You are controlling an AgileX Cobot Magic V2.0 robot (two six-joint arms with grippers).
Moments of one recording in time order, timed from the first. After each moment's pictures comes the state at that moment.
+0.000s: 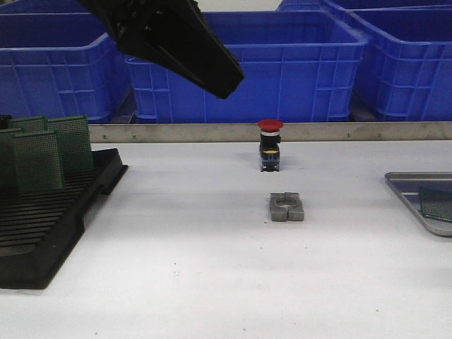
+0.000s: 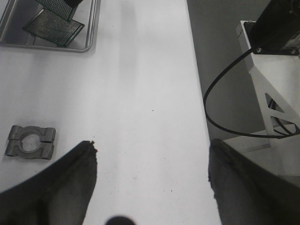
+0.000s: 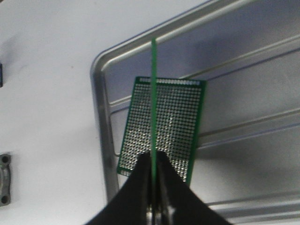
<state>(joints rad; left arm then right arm) -0.43 1.74 -1.39 -0.97 1.21 1.45 -0.31 1.64 -0.68 1.46 0.41 -1.17</state>
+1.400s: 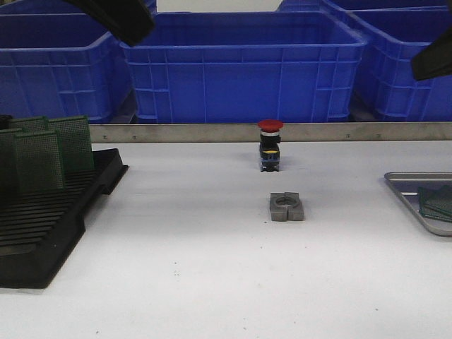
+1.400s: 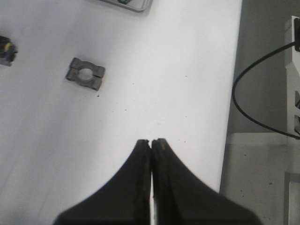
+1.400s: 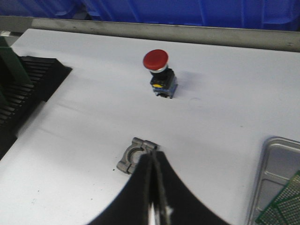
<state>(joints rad) -0.31 1.53 -1.37 -0.76 1.21 1.10 -0.08 1.25 -0.69 1.40 0.56 -1.38</state>
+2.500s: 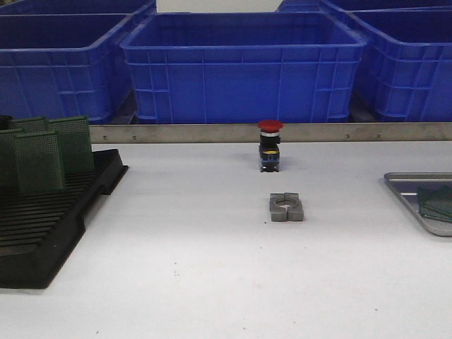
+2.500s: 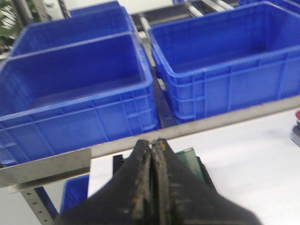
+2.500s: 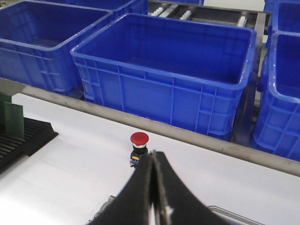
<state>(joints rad) 0.03 0.54 -0.56 -0.77 0.27 0.89 0.03 0.60 -0.46 1.40 0.29 -1.44</state>
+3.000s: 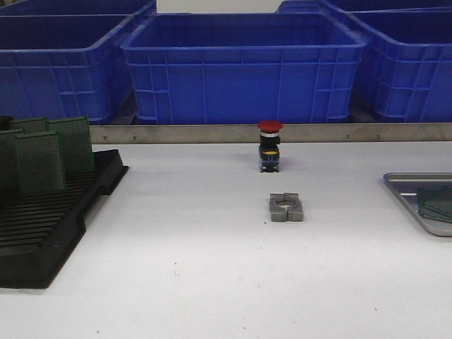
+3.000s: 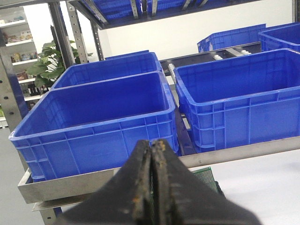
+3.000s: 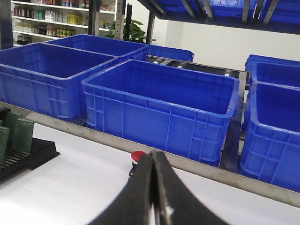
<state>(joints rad) 0.03 0.20 -0.35 -0.79 0.19 0.89 0.03 0.13 -0.20 1.40 0.28 -1.44</state>
